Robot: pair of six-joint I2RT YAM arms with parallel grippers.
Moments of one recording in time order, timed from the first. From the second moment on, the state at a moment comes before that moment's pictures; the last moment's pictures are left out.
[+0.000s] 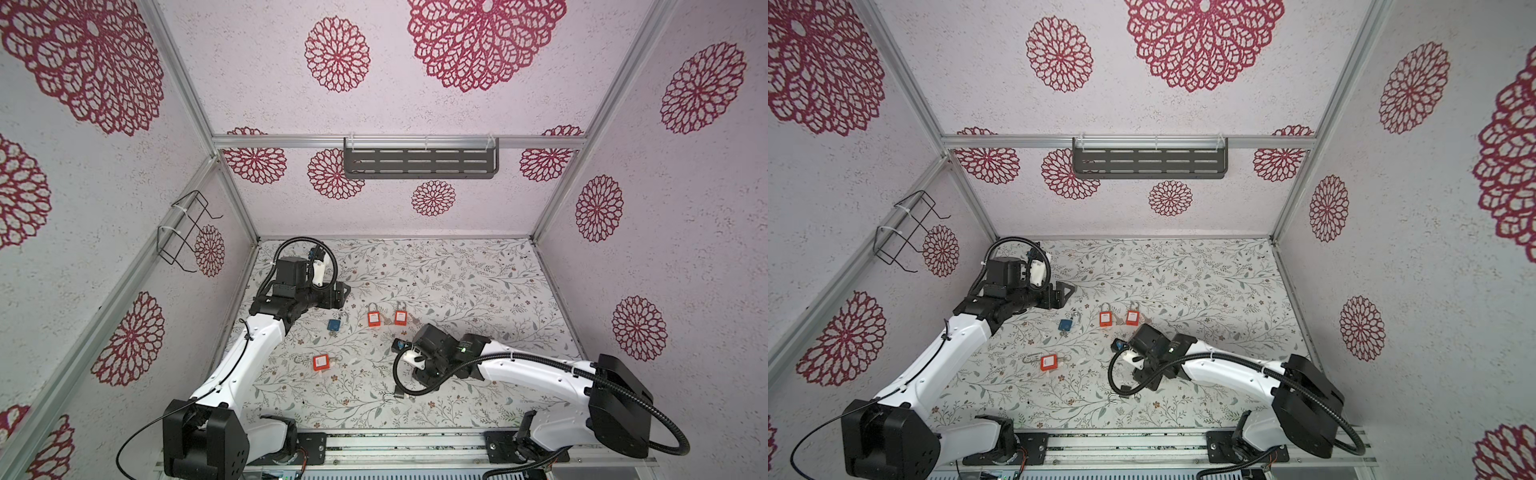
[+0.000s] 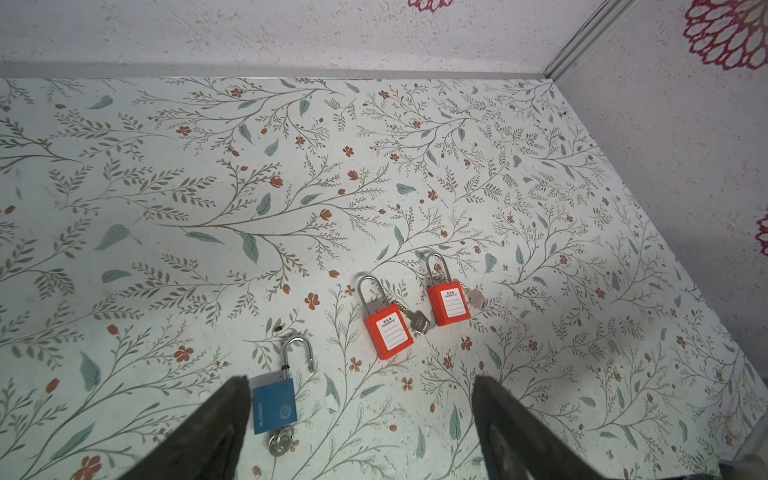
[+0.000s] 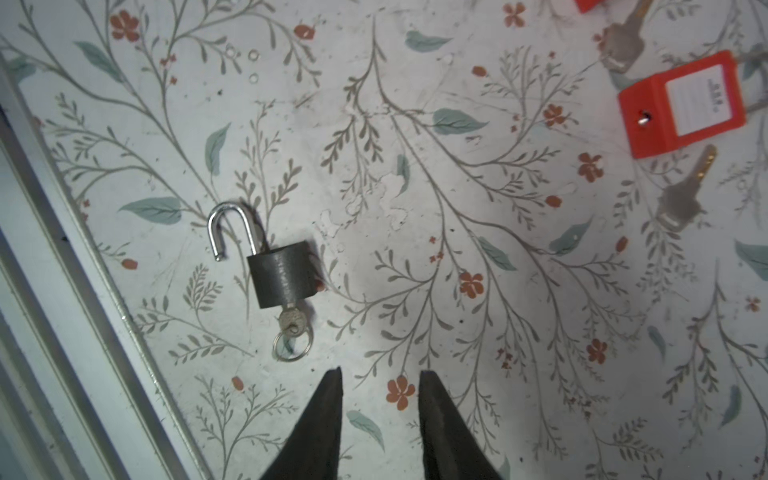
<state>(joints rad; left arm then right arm) -0.19 1.27 1.02 -0.45 0.30 -0.10 1.04 1.38 0.87 -0.62 -0.03 -0.17</state>
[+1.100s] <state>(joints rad) -0.20 1.25 1.07 -0.57 0.25 0.00 1.08 1.64 1.02 -0.70 -0.21 -0.60</state>
